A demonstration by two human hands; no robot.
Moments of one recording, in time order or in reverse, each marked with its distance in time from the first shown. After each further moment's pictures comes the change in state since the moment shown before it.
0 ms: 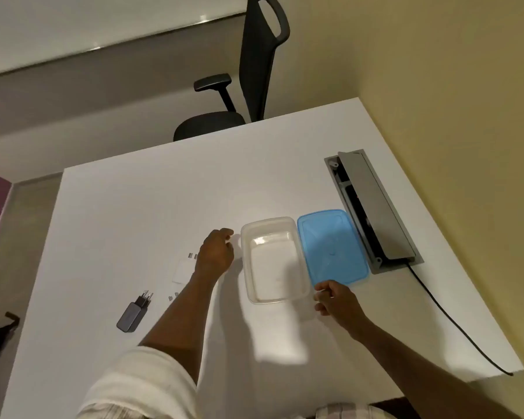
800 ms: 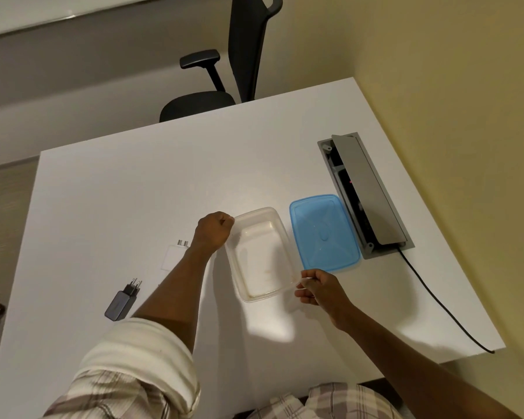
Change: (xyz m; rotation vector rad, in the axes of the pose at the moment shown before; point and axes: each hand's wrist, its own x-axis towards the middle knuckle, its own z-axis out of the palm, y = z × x) left_hand 0.028 0.005 0.012 -0.120 -0.065 -0.058; right_hand -0.002 -0.004 0.011 0.254 -0.102 0.100
